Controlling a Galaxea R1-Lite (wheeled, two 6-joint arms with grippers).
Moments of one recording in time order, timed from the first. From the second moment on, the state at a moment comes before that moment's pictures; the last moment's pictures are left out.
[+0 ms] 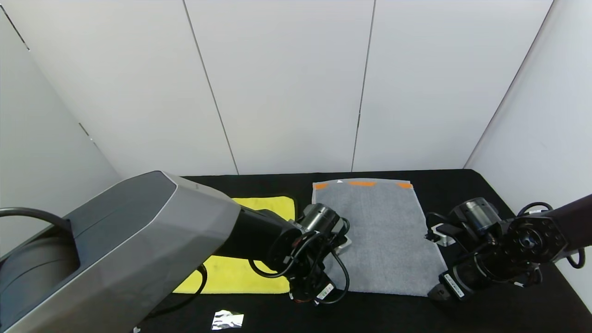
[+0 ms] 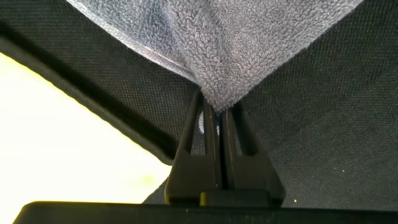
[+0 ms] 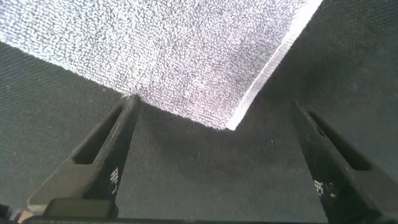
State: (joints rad) left arm -0.73 2.27 -1.44 0.28 0.09 0.20; right arm 0.19 2.00 -0.93 0.14 0.00 -0.19
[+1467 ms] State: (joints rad) left arm -0.73 2.27 -1.45 0.28 0.09 0.19; right arm 0.21 2.01 -0.93 0.15 0.01 -0.19
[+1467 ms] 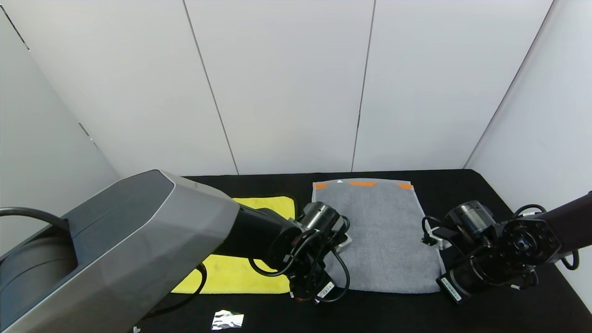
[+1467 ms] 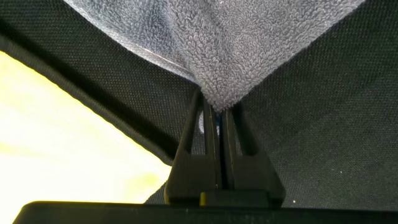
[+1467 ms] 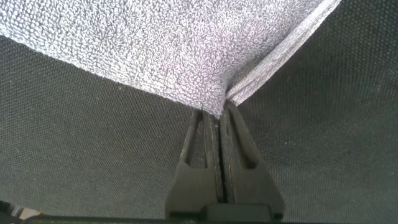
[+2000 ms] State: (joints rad) left arm -0.74 2.22 -1.39 0.29 0.09 0.19; right arm 0.23 1.94 -0.92 0.25 0.02 -0.19
